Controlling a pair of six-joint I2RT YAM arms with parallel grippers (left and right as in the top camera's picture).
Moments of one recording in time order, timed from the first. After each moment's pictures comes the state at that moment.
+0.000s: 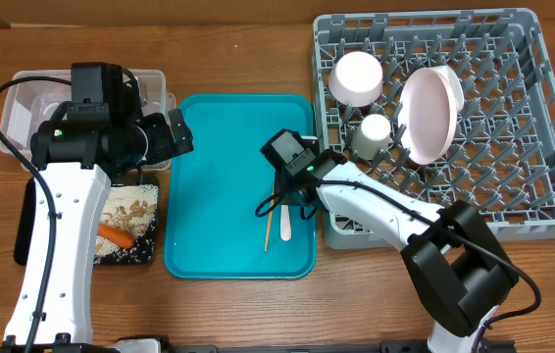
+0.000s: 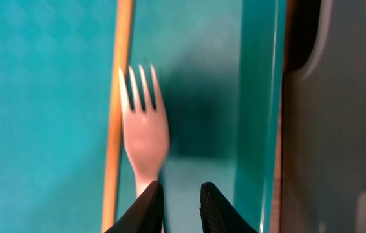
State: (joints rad) left arm 0.01 1.47 1.42 -1.04 0.19 -0.33; right arm 0.71 1.91 1.27 -0.66 0.10 0.72
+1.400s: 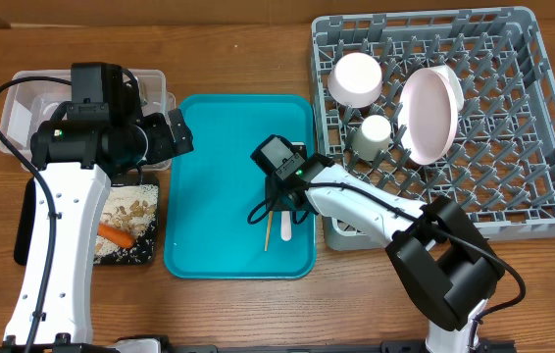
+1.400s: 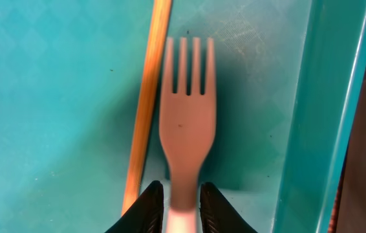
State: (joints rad) left arm 0.01 1.47 1.42 -1.04 0.19 -0.33; right arm 0.74 1.96 1.29 -0.63 0.08 0.70
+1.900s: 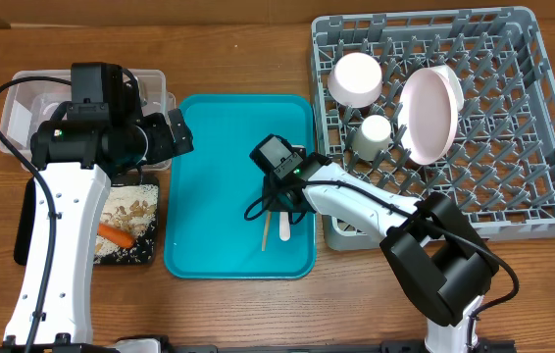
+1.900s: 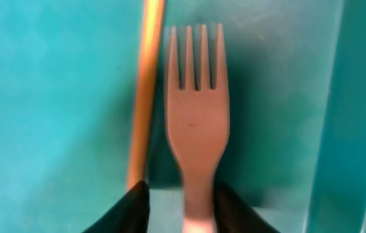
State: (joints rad) left arm 0.01 1.47 1.42 -1.04 0.19 -0.33; right arm 0.74 1.99 1.31 -0.62 0.02 0.77
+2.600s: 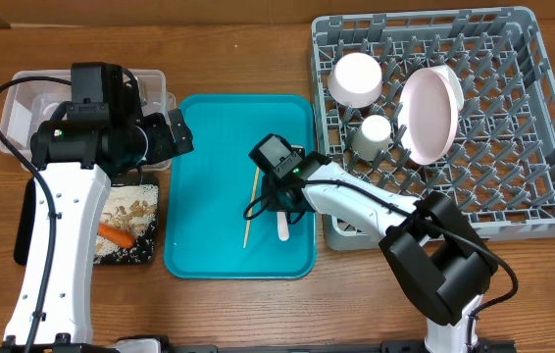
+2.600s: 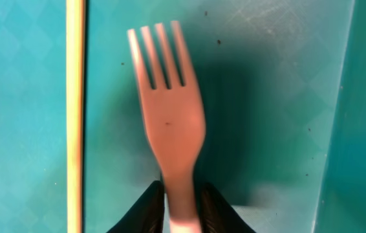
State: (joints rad) left arm 0.01 1.47 1.42 -1.04 0.19 -0.33; right arm 0.74 2.00 1.31 -0.62 0.01 0.78
